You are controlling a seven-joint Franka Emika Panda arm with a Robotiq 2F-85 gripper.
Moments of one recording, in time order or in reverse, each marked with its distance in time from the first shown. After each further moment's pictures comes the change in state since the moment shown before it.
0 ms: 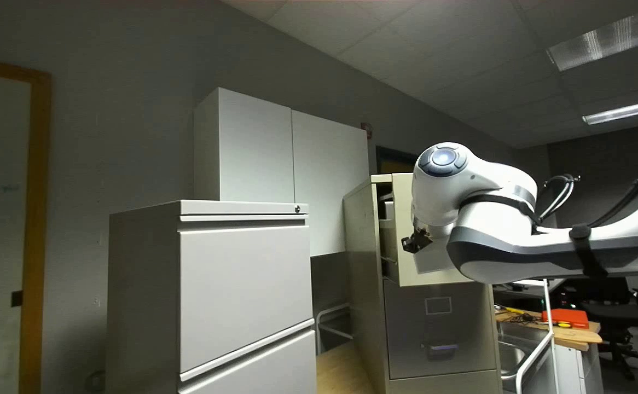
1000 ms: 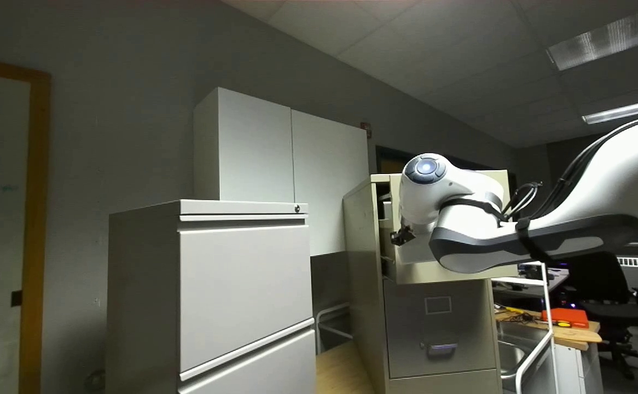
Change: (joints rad) arm -0.057 0.207 -0.069 0.118 -0.098 0.165 0.087
